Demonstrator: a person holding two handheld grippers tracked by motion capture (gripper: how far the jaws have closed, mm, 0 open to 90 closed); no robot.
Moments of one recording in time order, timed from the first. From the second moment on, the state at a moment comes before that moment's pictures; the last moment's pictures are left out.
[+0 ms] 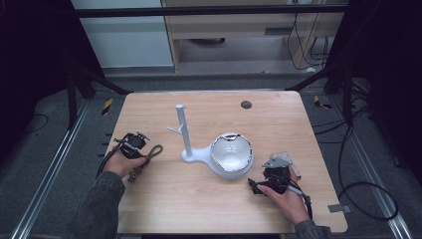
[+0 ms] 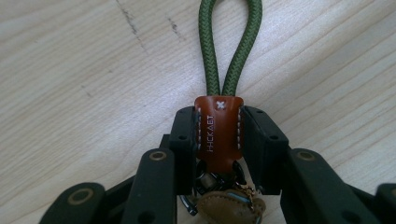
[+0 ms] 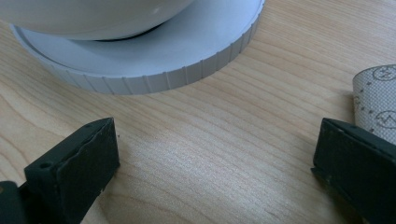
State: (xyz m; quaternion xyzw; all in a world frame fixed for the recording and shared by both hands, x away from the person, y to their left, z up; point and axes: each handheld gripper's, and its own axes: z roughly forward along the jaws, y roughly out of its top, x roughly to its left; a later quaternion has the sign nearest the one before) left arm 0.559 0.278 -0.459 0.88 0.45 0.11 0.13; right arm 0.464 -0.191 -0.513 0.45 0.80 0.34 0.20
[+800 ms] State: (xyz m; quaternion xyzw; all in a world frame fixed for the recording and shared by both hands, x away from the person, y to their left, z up) left arm 0.449 0.270 -0.388 0.79 0.41 0.25 0.39; right arm 0.465 -0.191 -0.513 0.45 0.80 0.34 0.20
